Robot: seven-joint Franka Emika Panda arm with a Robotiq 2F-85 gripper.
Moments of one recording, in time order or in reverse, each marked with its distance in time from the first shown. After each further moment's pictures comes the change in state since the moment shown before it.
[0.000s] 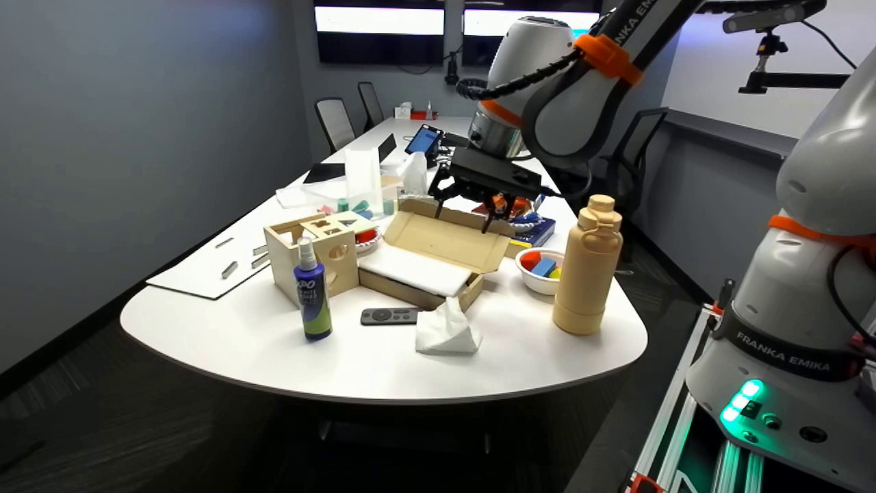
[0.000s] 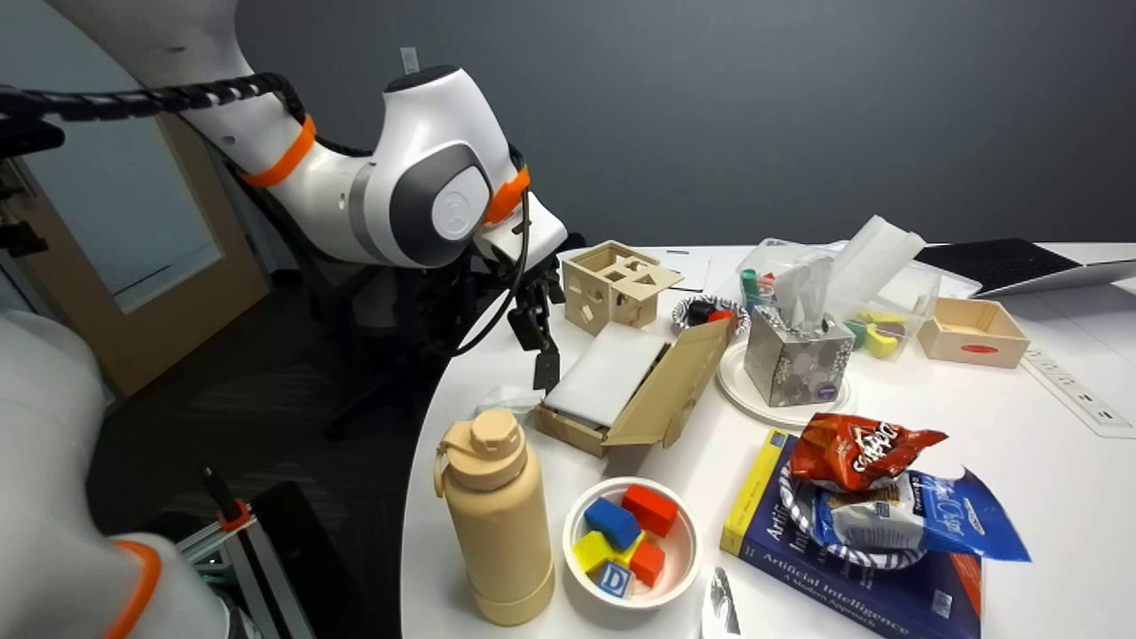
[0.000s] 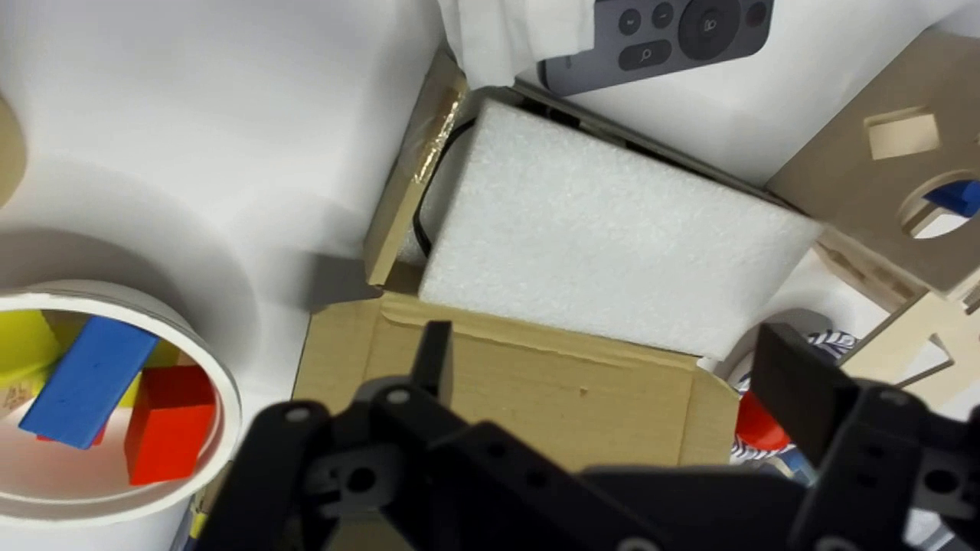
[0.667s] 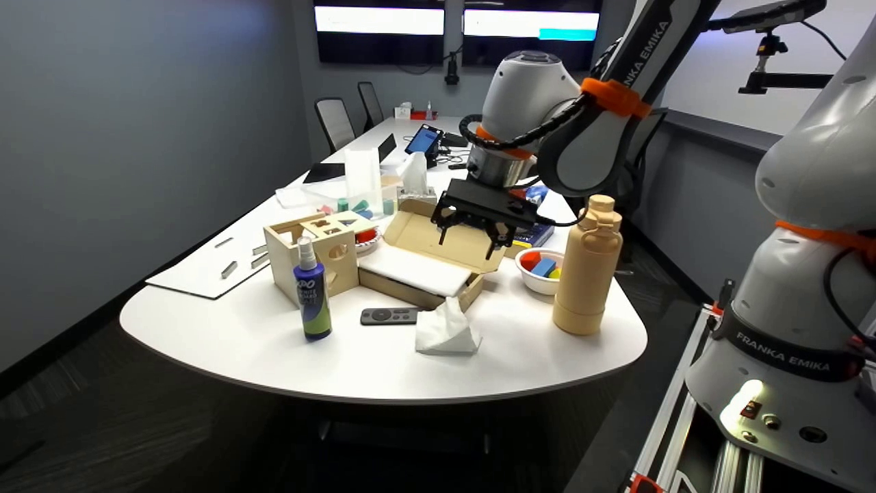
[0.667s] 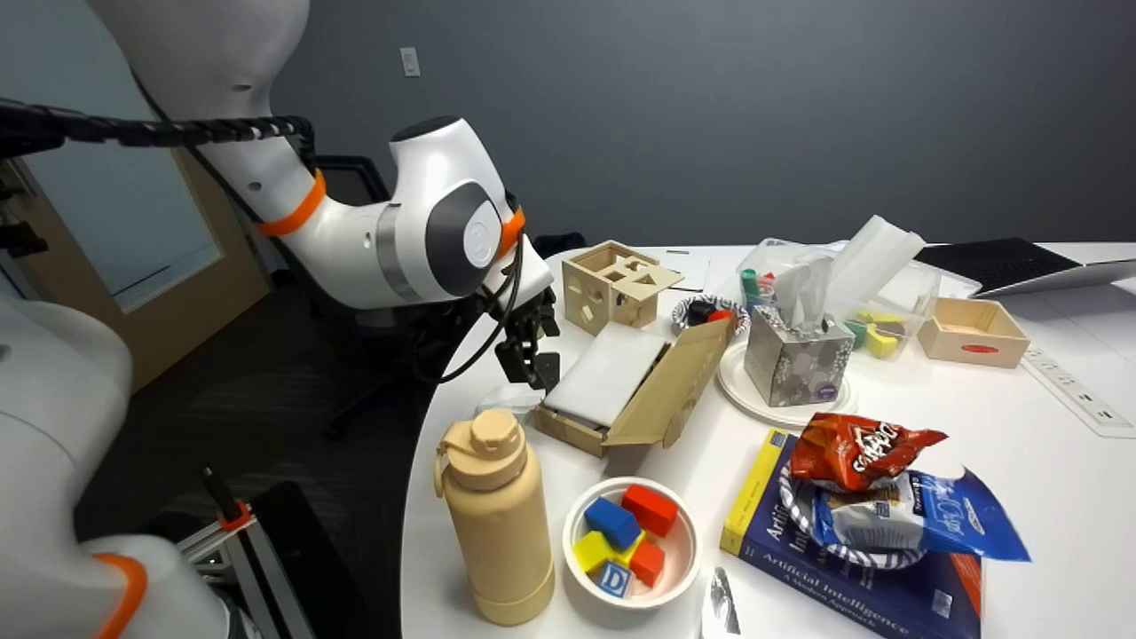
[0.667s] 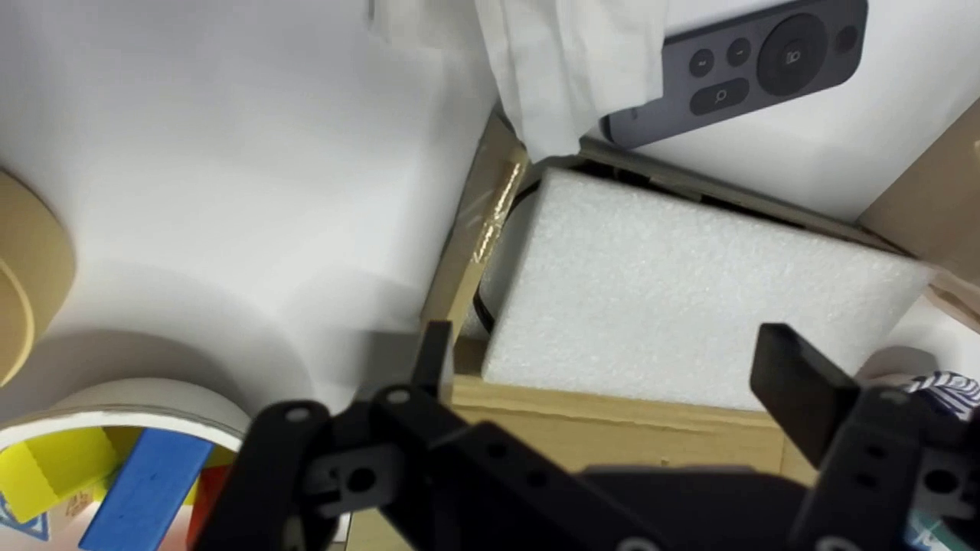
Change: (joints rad) arm -0.195 0.115 0.167 0.001 -0.295 0.041 0.340
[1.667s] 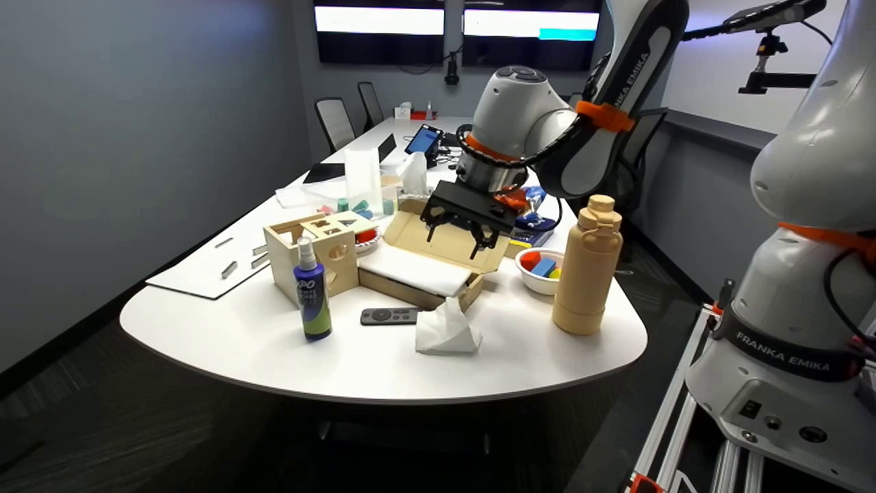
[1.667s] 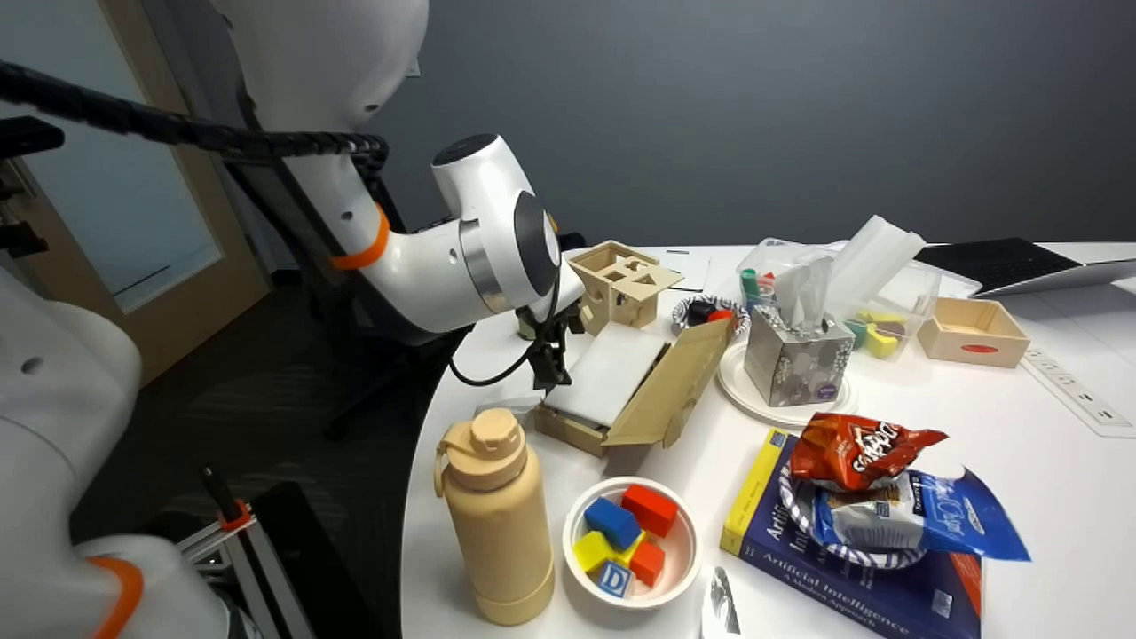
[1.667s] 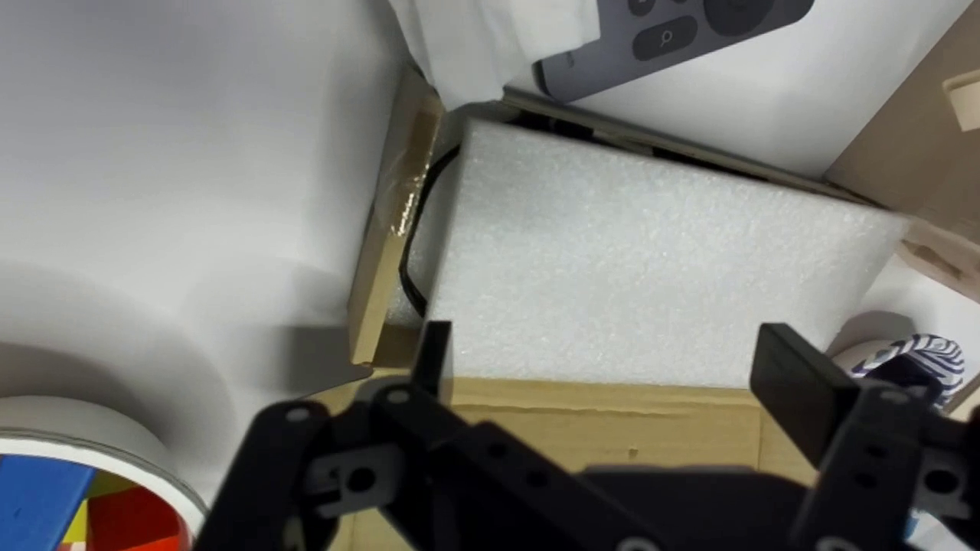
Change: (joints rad) arm -0.055 0.177 -0.072 0.143 -0.455 0.054 0.346
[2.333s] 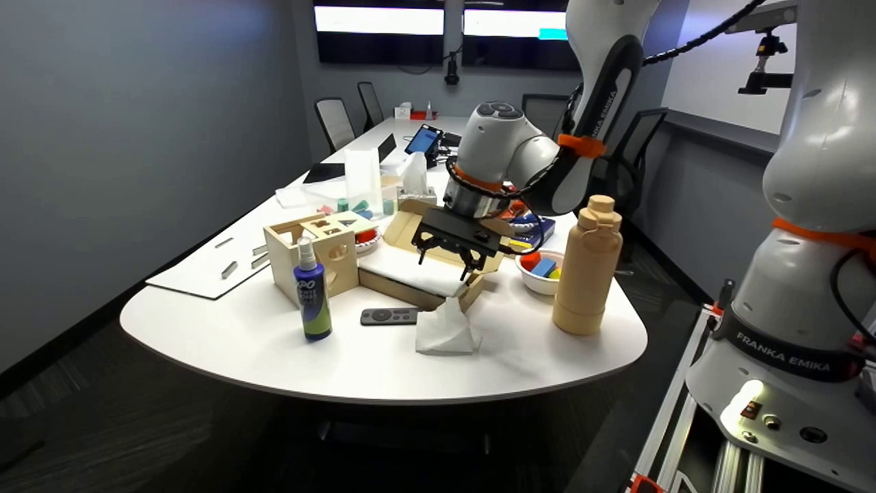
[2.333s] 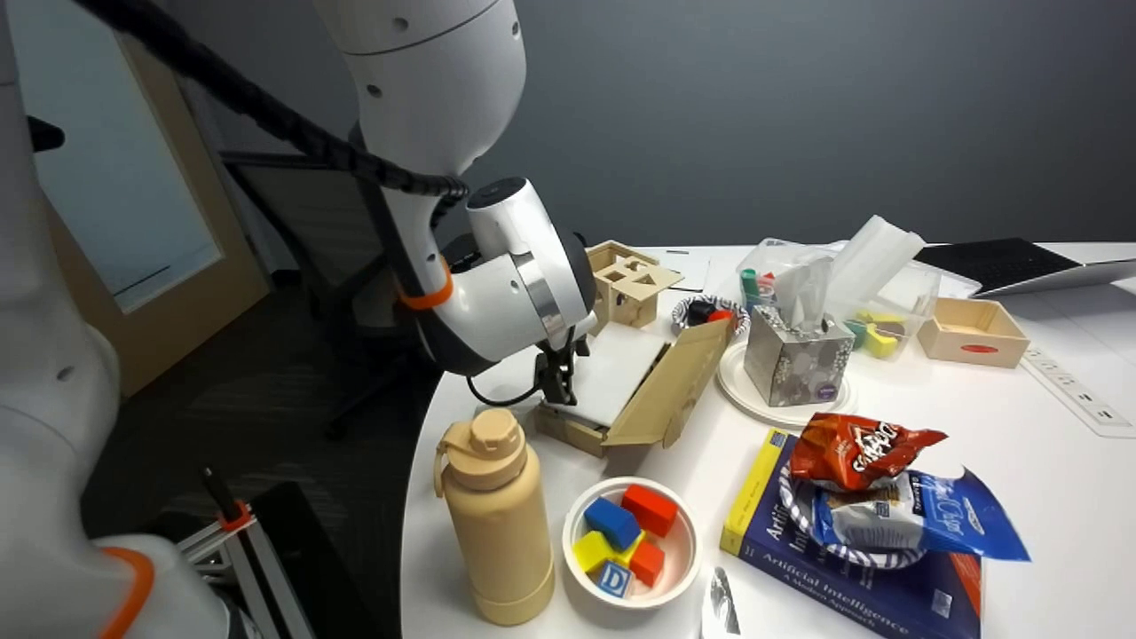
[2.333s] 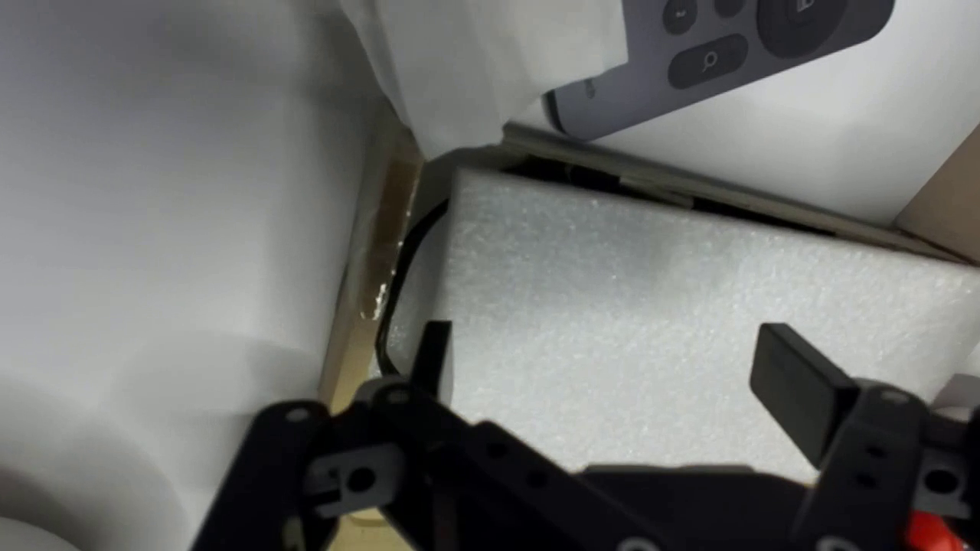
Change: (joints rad) arm 0.142 0.219 -0.166 0.154 -0.282 0.000 0.243
